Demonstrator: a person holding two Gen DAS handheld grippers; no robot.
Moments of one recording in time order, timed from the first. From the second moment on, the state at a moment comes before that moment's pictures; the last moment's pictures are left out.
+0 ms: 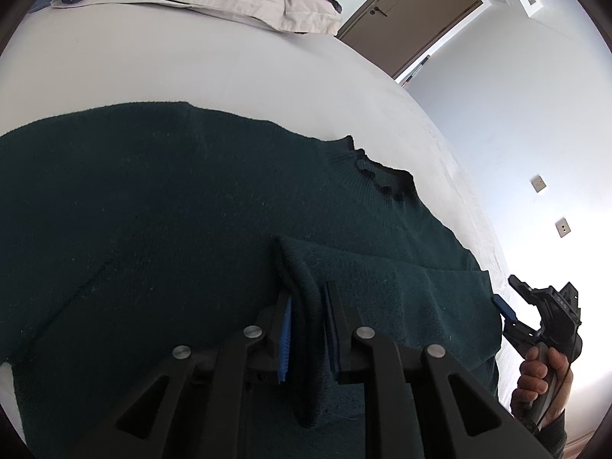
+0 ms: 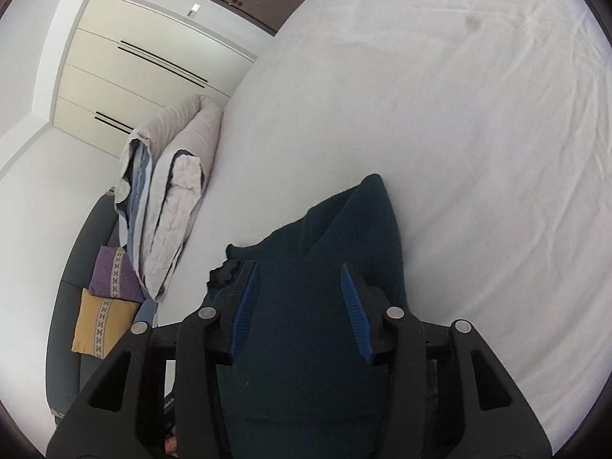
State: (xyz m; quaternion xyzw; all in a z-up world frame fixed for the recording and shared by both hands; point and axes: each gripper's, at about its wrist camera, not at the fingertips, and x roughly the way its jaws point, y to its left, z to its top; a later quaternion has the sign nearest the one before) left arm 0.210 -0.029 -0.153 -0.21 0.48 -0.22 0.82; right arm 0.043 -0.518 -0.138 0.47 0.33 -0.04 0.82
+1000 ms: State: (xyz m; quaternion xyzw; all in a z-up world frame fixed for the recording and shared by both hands) left arm 0.199 -0.028 -0.162 -0.21 0.45 -0.24 0.83; right arm 0.110 -0.521 -0.142 0.21 0.41 -0.17 0.87
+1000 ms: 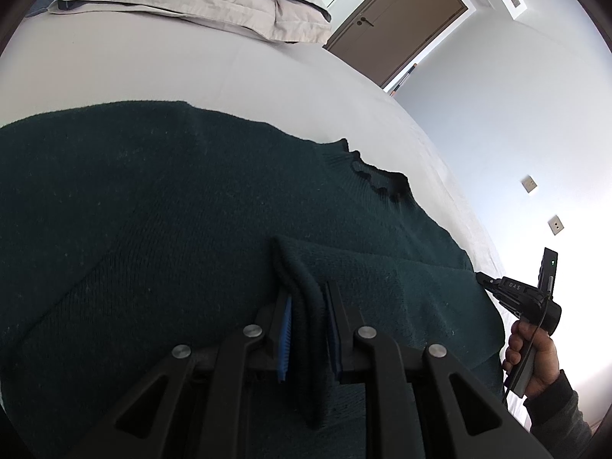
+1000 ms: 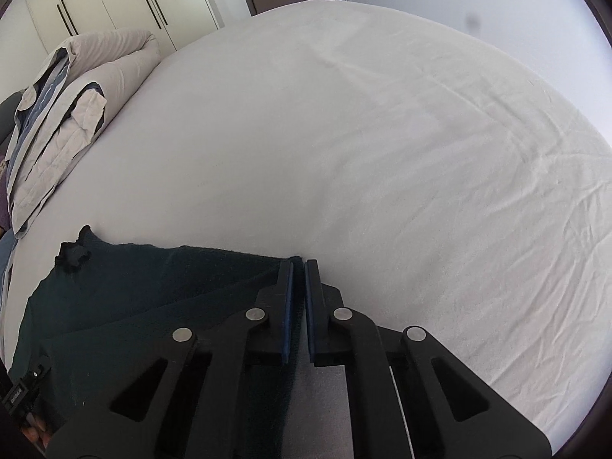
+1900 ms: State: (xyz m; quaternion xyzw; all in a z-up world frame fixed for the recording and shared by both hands) left arm 0.029 0.396 -0.167 -0.60 0.26 0.10 0.75; right arm -0.035 -0.269 -0.018 0.20 0.26 0.02 0.94
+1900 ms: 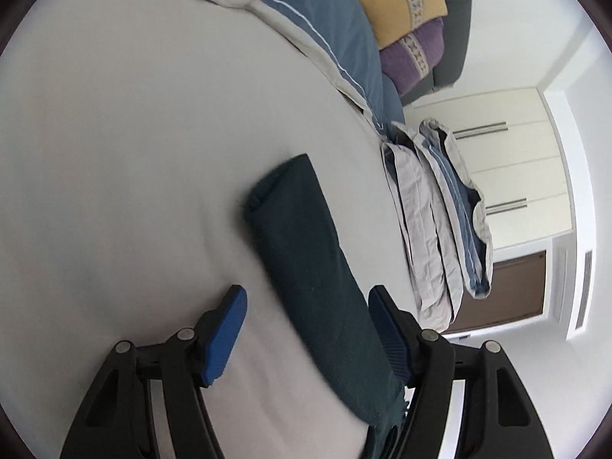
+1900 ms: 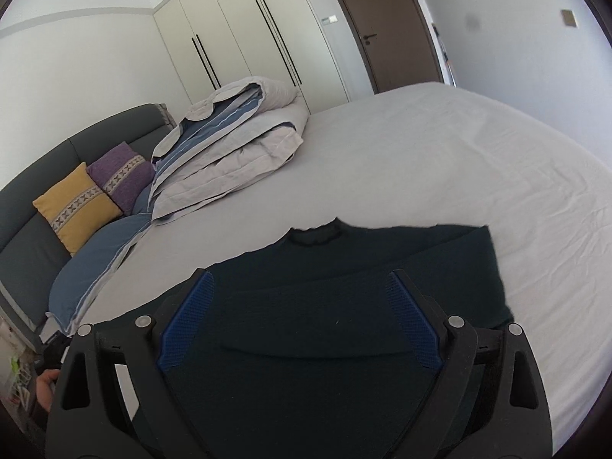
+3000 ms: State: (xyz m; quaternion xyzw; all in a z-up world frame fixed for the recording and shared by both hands) left arm 0.125 -0.090 -0.111 -0.02 0.45 -0.22 0.86; right arm -0.059 -0.351 -0.085 0.30 0.34 0.01 0.89
